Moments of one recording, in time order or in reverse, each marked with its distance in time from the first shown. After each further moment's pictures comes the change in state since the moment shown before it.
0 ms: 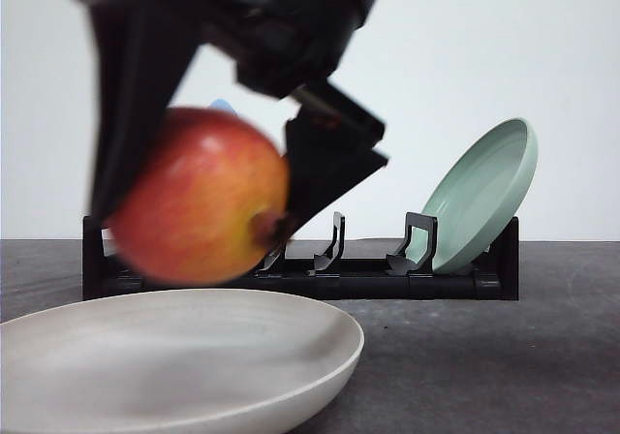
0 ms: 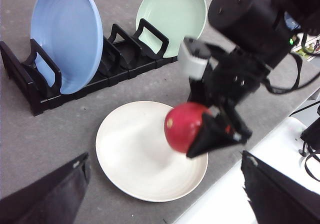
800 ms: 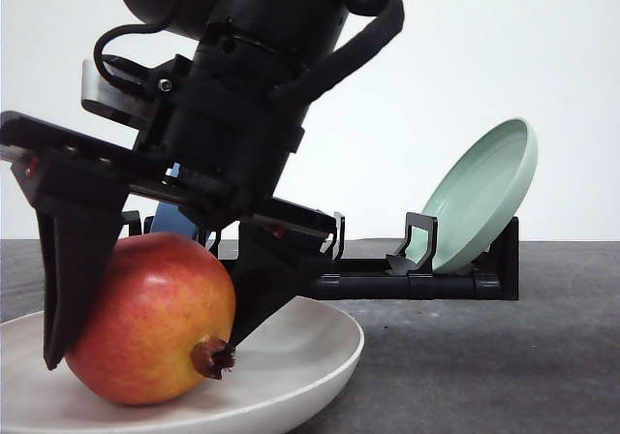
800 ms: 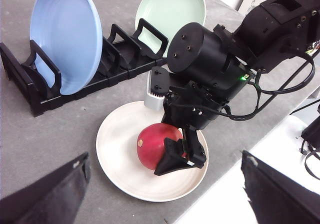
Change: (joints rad) left_arx 0.000 0.000 0.000 0.000 0.002 0.006; right_arx 0.013 0.177 0.000 0.179 0.054 0.024
